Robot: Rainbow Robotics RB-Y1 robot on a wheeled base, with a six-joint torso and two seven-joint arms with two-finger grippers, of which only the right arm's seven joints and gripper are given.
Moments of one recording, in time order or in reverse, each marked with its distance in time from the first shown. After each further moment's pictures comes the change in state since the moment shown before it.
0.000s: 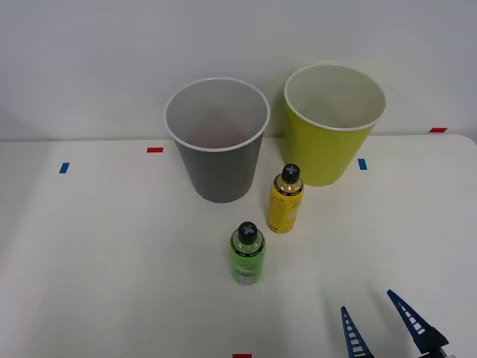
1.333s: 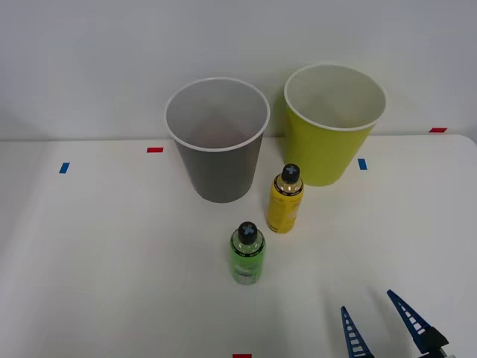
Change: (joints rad) arm 0.000 0.000 0.000 0.000 0.000 0.000 0.000
